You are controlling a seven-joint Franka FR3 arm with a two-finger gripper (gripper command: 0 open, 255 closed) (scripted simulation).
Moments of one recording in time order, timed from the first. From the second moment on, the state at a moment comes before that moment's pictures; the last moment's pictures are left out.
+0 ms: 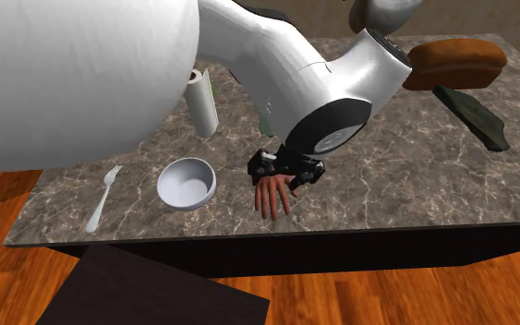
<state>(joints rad) -0.02 0.18 -0.51 -2.10 0.35 1.96 -1.05</state>
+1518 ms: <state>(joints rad) -0.07 0.39 -0.47 -2.02 0.47 2.02 -1.20</state>
